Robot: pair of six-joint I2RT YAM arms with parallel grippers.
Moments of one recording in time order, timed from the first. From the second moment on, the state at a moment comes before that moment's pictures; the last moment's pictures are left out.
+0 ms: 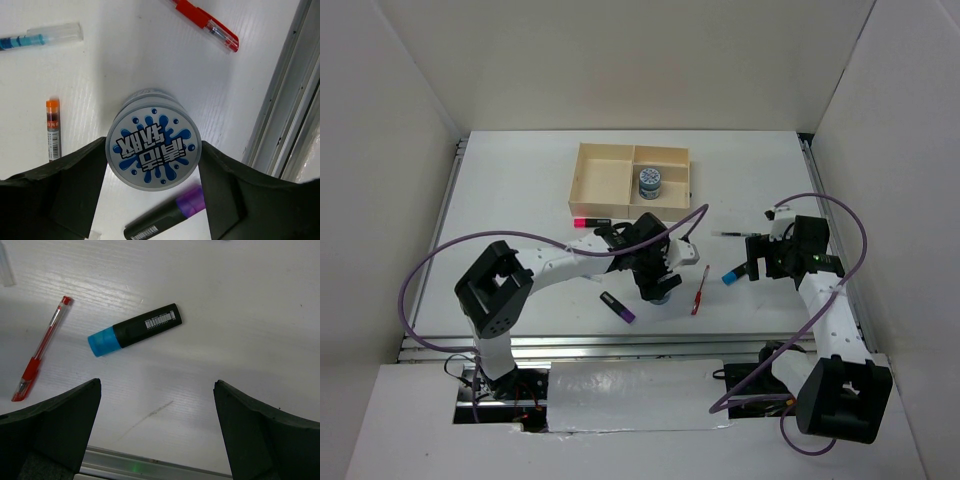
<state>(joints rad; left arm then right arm) -0.87 1.81 1.27 -0.46 0.30 0.33 -0.19 1.00 0.69 -0.58 -0.25 -0.27</state>
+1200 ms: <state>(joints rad) -0.58 2.15 1.93 -0.42 0.23 0.23 -0.22 1.02 0.69 -0.59 -0.25 -0.27</state>
